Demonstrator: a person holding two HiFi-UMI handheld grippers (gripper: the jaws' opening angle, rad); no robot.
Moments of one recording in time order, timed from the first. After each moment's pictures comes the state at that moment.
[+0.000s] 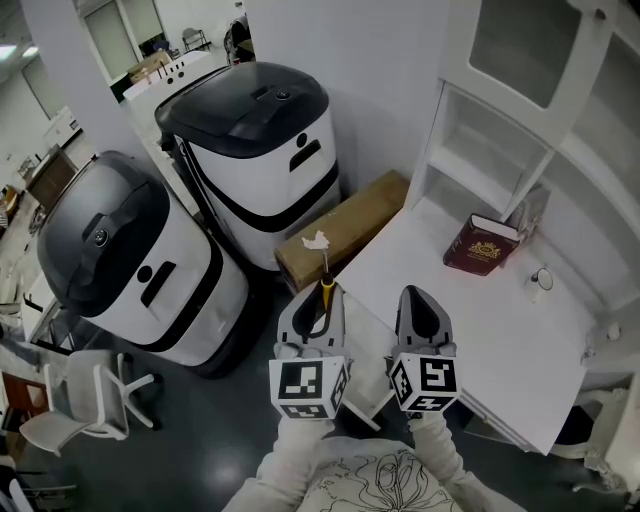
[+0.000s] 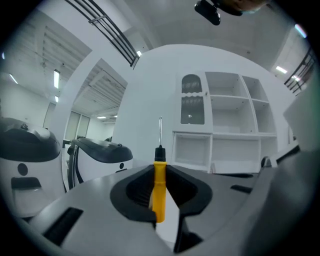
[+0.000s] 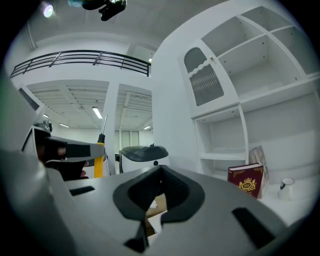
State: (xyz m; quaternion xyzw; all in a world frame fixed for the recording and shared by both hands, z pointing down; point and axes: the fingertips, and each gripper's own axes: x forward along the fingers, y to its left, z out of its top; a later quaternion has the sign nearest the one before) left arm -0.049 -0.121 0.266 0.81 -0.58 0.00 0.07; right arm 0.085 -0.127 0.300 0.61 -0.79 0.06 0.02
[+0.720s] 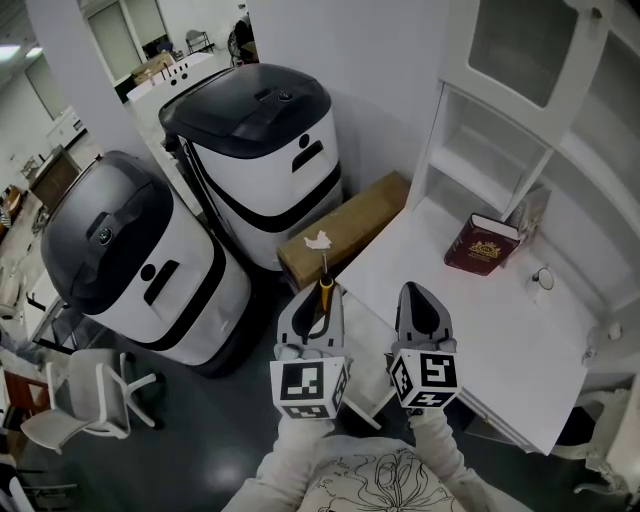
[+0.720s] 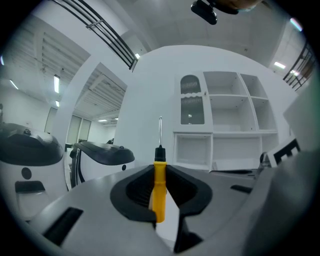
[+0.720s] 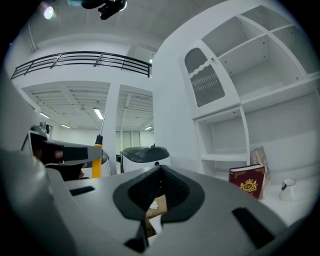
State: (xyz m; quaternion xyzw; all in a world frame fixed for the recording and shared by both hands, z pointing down) left arm -0.051 -0.113 0.263 0.81 -0.59 0.00 0.06; right arm 0.083 -0.126 0.294 0.60 -0.79 0.06 0.02
